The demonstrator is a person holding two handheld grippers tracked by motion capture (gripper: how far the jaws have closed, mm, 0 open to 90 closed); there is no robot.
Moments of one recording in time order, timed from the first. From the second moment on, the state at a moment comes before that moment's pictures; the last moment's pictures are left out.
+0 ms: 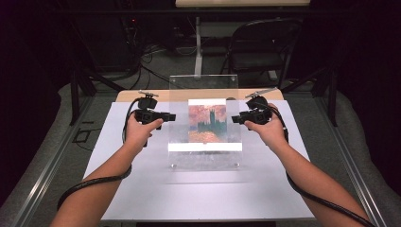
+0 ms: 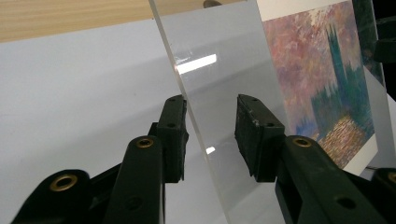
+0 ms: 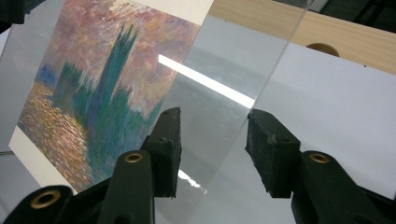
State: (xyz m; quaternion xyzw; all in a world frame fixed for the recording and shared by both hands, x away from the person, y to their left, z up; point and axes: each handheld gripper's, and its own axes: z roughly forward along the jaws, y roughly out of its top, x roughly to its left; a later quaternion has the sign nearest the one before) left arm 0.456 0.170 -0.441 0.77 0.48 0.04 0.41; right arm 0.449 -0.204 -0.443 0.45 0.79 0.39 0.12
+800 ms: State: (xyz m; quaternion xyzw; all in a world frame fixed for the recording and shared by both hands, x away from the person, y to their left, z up) left arm 0.407 0.181 -0.419 0.78 0.45 0.06 0.44; right arm 0.401 -0.211 -0.415 0.42 0.80 0.40 0.14
